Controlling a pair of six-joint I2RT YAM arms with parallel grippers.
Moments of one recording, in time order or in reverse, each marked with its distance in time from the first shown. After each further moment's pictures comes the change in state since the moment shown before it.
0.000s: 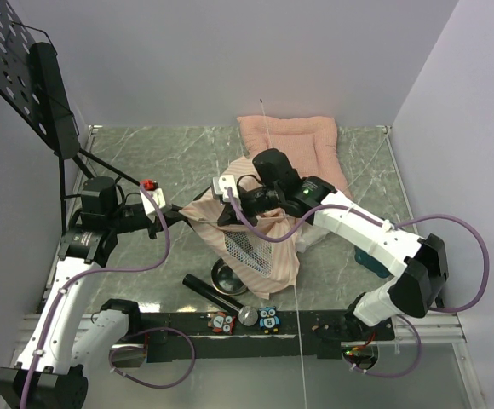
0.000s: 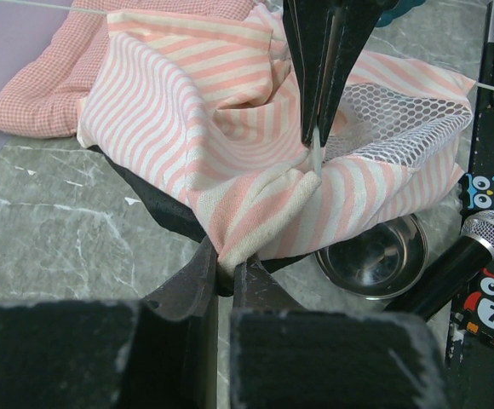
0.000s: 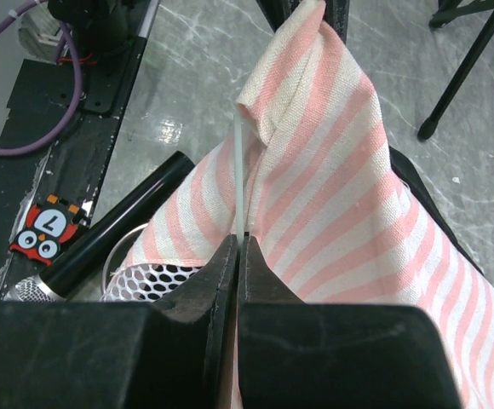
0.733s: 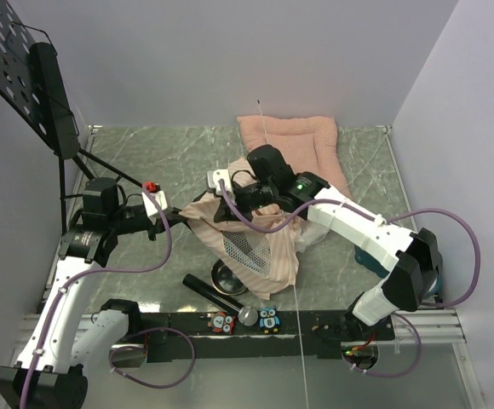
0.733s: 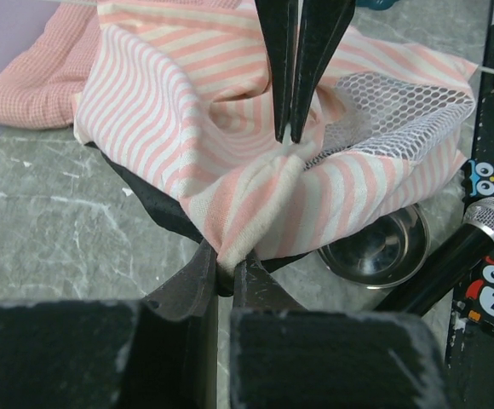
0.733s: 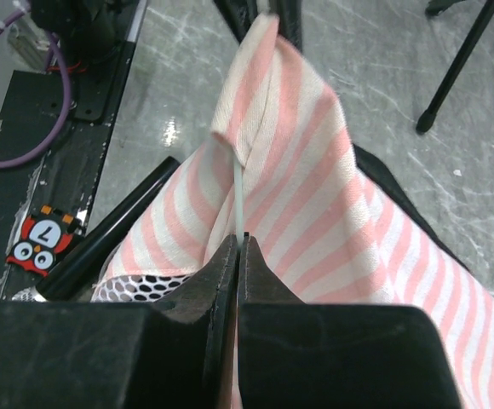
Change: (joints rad) left arm -0.003 0.003 0.000 -0.044 -0.007 0.048; right arm 0.002 0.051 0.050 -0.004 0.019 0.039
